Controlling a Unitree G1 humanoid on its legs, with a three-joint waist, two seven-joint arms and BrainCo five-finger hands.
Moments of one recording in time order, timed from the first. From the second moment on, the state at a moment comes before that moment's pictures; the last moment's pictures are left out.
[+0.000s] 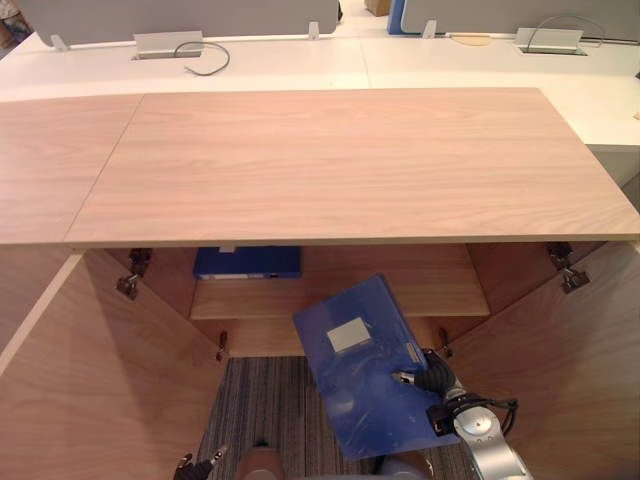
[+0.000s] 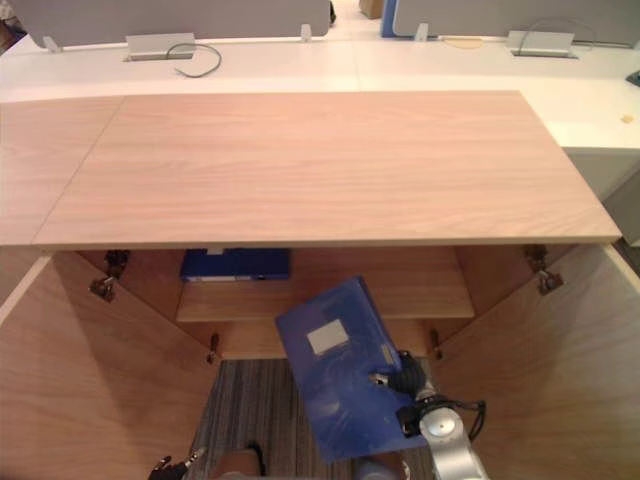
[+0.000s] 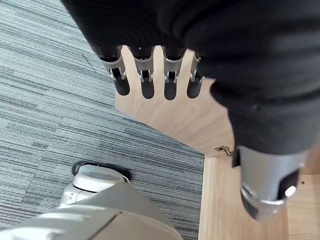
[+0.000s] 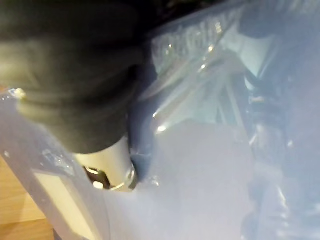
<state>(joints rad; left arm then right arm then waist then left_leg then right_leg) 0.17 0.05 0.32 0.94 0.03 -0.02 0.22 0.16 -0.24 0.04 0.31 -0.21 0.01 0.10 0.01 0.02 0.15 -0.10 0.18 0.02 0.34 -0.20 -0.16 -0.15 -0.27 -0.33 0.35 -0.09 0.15</state>
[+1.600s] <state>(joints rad) 0.06 0.01 0.15 0.61 -0.21 -0.06 0.41 -1.07 -0.48 -0.39 0.62 1.32 -0.30 -0.48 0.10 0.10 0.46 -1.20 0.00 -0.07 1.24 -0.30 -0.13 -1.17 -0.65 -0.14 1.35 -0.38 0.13</state>
